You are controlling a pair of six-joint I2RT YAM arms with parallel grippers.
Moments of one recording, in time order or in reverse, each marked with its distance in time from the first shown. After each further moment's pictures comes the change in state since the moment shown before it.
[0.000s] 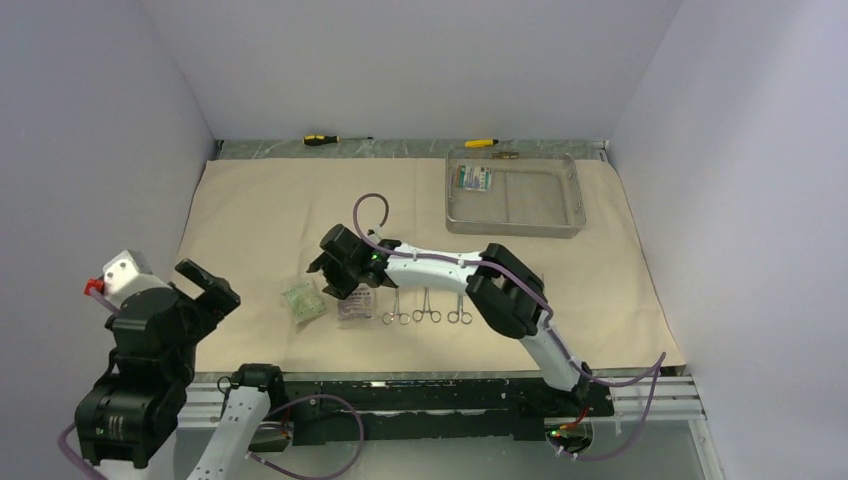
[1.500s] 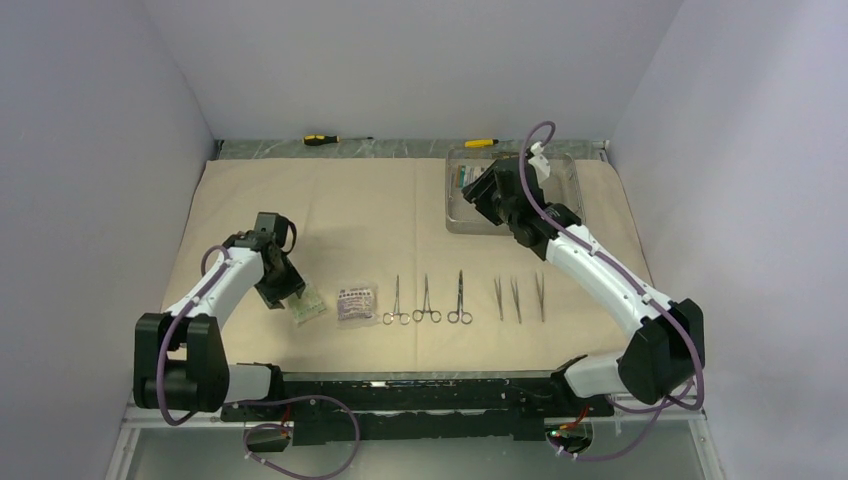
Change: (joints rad) left arm 0.010 0.819 -0.547 0.513 0.291 -0.099; right arm -0.576 -0.863 -0.539 -0.050 0.190 -0.793
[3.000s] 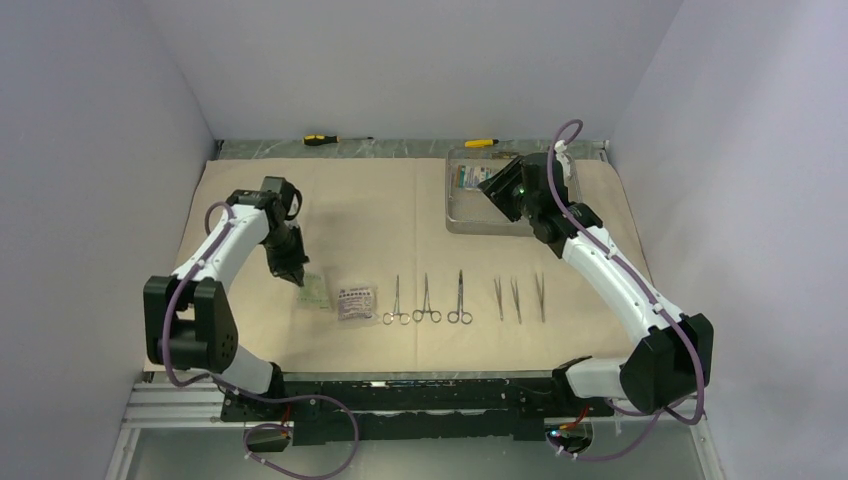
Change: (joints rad) left arm -0.024 0.185 0.357 -0.246 0.224 0.320; right arm -0.132 -0.048 -0.018 -0.012 -0.134 -0.002
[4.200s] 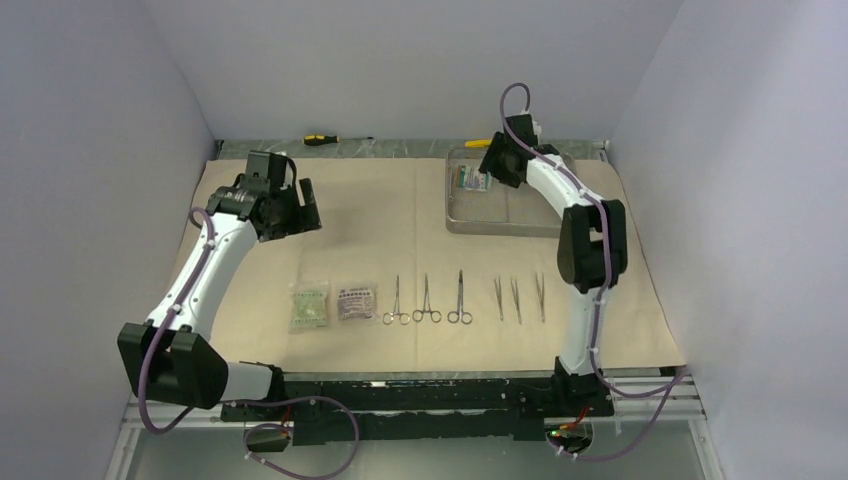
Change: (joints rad) left arm -0.070 -0.157 0.118 0.183 -0.142 0.018; right arm -0.153 0.718 0.535 -0.089 -0.045 -0.387
